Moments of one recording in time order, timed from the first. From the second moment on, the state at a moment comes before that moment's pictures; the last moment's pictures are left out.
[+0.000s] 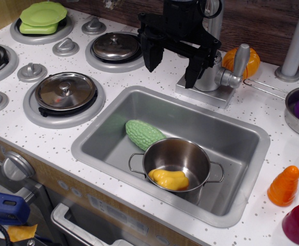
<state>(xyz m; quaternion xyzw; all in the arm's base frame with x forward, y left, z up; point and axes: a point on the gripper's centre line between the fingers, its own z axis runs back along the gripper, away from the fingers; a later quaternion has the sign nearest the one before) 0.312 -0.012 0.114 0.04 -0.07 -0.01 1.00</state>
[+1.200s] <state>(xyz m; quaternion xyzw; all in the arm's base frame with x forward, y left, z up) 0.323 -0.053 0.100 0.06 -0.18 -0.03 0.98</state>
